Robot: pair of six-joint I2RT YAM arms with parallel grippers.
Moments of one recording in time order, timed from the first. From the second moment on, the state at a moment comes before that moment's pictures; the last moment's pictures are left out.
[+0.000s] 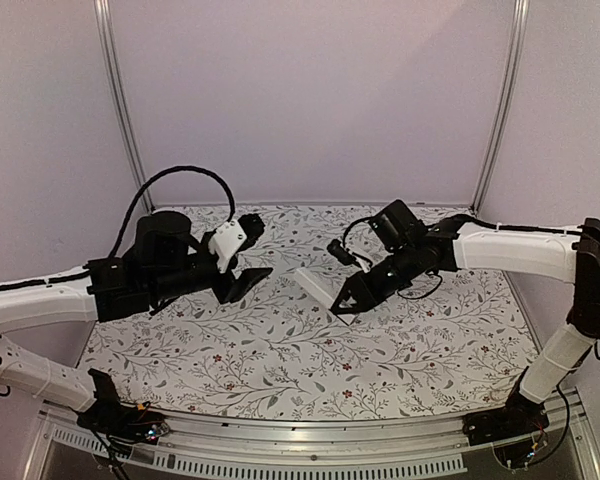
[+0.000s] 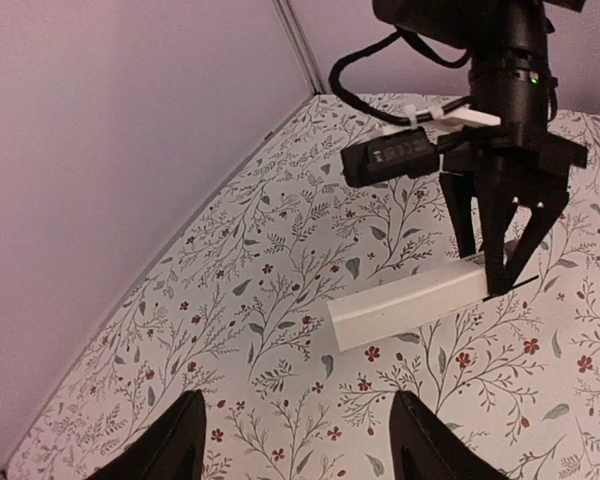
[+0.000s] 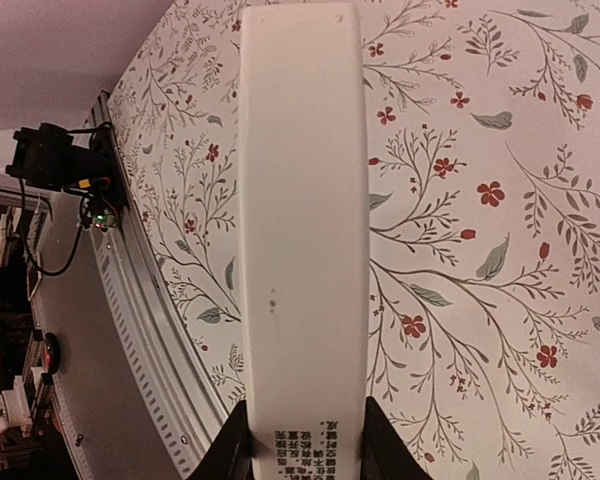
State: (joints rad) left arm -0.92 1.16 0.82 -0.01 -0.11 0.29; right arm 0.80 1.66 1.18 -0.51 -0.51 0.15
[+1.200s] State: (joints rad) left arm -1.40 1.33 0.57 0.88 -0.59 1.63; right arm 0.82 1.48 1.16 -0.13 -1.08 0.98
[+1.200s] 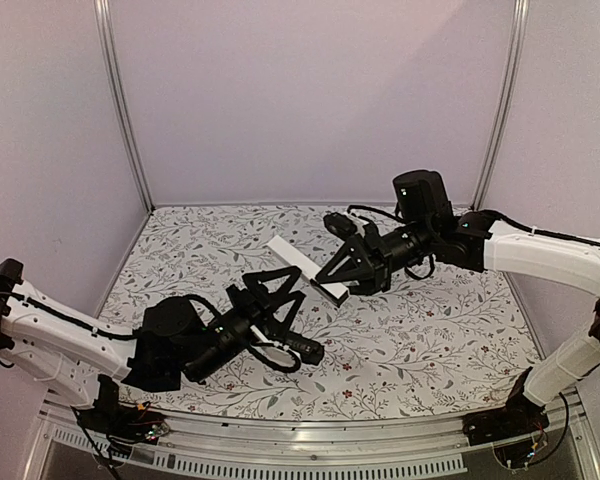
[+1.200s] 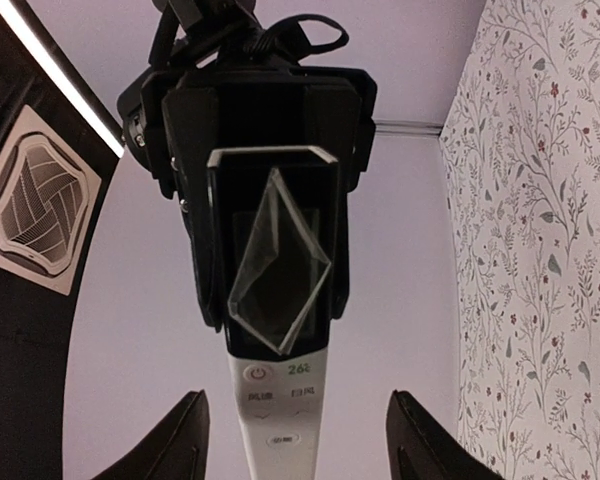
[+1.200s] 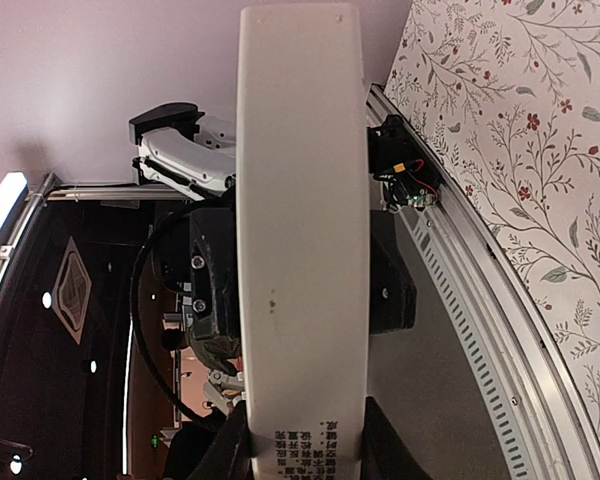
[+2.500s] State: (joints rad) left arm -1.38 1.22 0.62 0.55 -0.61 1.48; right arm 0.71 1.45 1.13 -0.07 -1.04 1.06
